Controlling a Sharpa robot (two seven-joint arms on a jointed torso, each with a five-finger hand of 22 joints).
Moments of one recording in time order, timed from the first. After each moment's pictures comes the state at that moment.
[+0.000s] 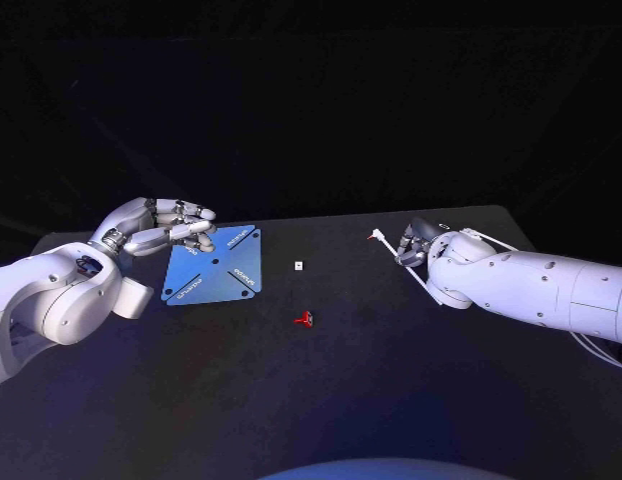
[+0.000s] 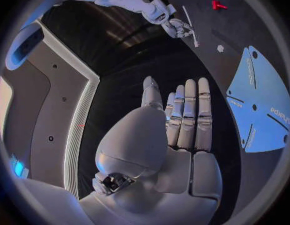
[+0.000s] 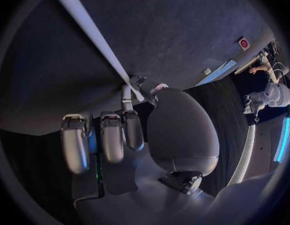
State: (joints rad) left arm 1.23 -0.94 -0.07 1.47 -0.37 -0.15 0.32; left_hand 1.61 0.16 -0.44 0.21 0.08 0.77 0.20 0.27 0.44 1.07 0.15 0.15 0.18 1.02 0.10 0.31 0.64 0.18 0.99 0.21 0.32 0.17; right arm 1.15 -0.75 -0.17 1.19 -1.30 -0.46 -0.53; right_hand 1.22 -0.20 0.59 0.04 0.27 1.07 0.06 0.31 0.54 1.46 -0.01 1.48 1.31 1.46 -0.07 1.57 1.31 0.01 1.47 0.04 1.57 1.31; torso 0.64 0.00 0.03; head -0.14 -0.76
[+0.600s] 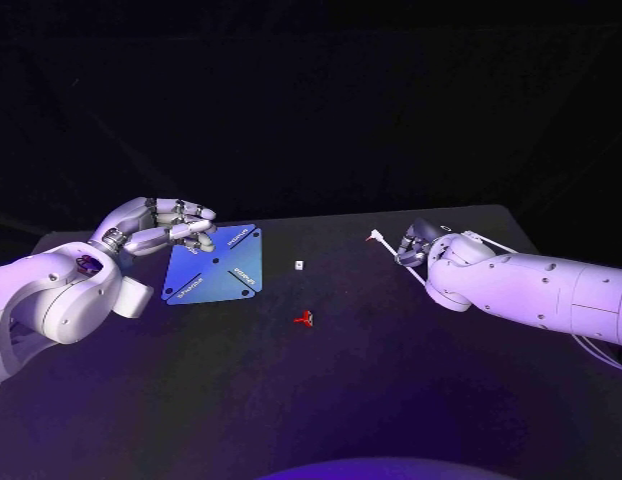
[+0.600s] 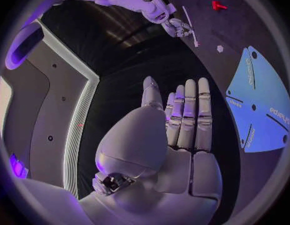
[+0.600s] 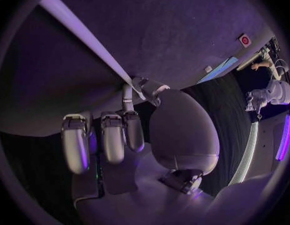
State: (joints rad) left arm 1.23 -0.94 -0.07 1.47 -0.37 -0.15 0.32; left_hand 1.61 0.16 -0.44 0.21 0.08 0.77 0.20 0.27 0.44 1.07 0.15 0.15 0.18 1.02 0.10 0.31 0.64 0.18 0.99 0.21 0.32 0.17; right arm 1.15 -0.76 -0.17 1.21 -1.28 -0.50 -0.56; right_hand 1.16 -0.18 0.60 0.05 0.24 1.08 0.05 0.32 0.56 1.47 -0.02 1.49 1.31 1.47 -0.08 1.57 1.31 0.01 1.46 0.03 1.57 1.31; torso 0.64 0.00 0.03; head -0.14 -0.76
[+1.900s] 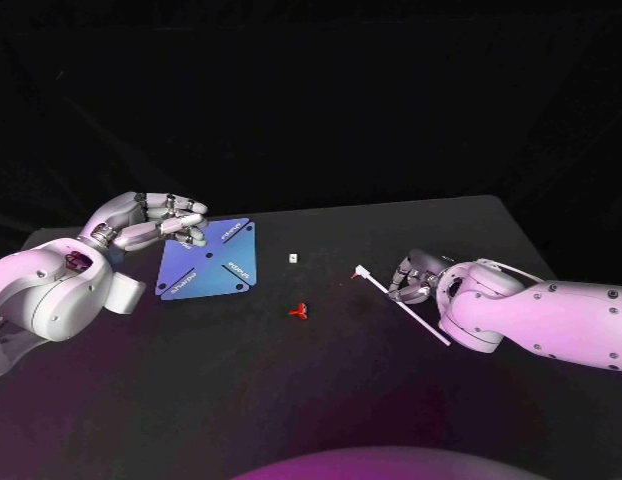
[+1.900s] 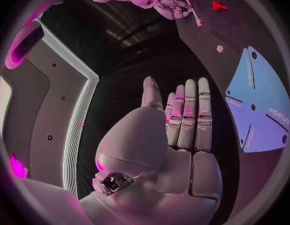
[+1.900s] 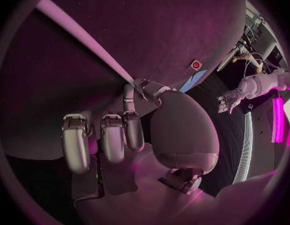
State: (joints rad) left arm 1.23 -0.94 -0.07 1.47 -0.37 -0.15 0.31; left_hand 1.61 0.16 -0.44 0.21 0.08 0.77 0.20 0.27 0.44 1.08 0.15 0.14 0.18 1.02 0.10 0.31 0.64 0.18 0.99 0.20 0.31 0.17; right arm 1.12 -0.99 -0.20 1.64 -1.24 -0.47 -0.59; right_hand 1.13 -0.18 0.60 0.06 0.21 1.09 0.04 0.32 0.57 1.47 -0.02 1.49 1.31 1.47 -0.08 1.57 1.31 0.01 1.46 0.03 1.57 1.31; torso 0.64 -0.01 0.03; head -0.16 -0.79
